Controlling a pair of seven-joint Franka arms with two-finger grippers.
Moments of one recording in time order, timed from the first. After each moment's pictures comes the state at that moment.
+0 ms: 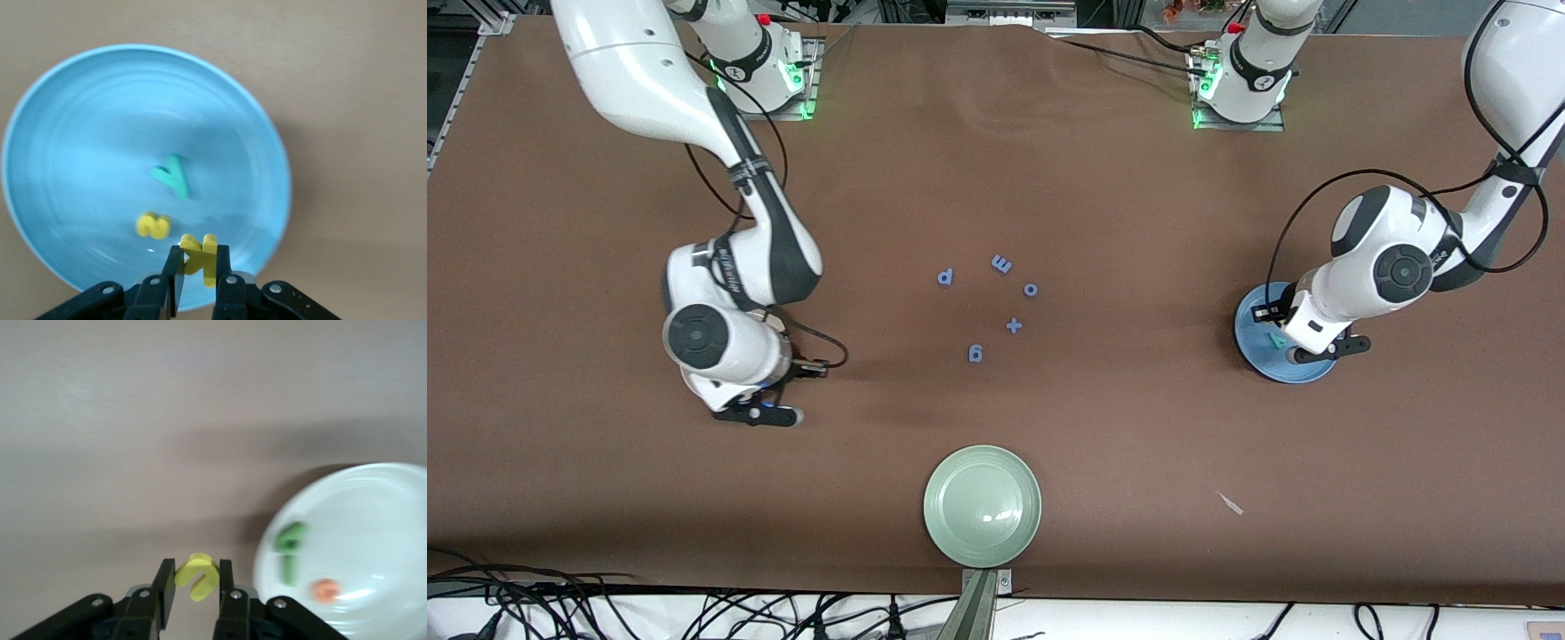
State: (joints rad) left arm 0.85 0.60 -0.91 -2.07 0.56 2.17 -0.62; right arm 0.30 0.68 -0.06 -1.46 0.01 2.00 0.28
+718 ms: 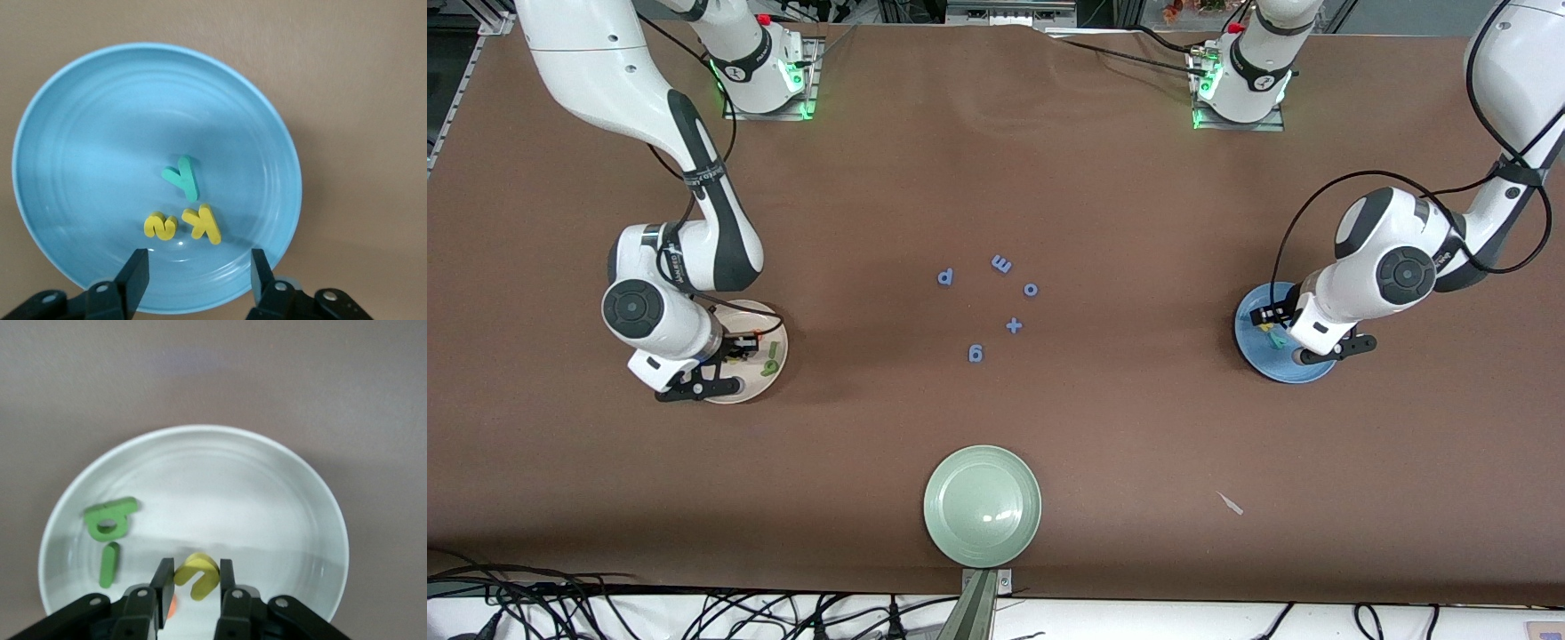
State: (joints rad) left arm 0.85 0.60 -0.91 -2.06 0.56 2.17 -0.70; right arm 0.30 0.57 -0.20 -1.86 -0.02 2.33 -0.02
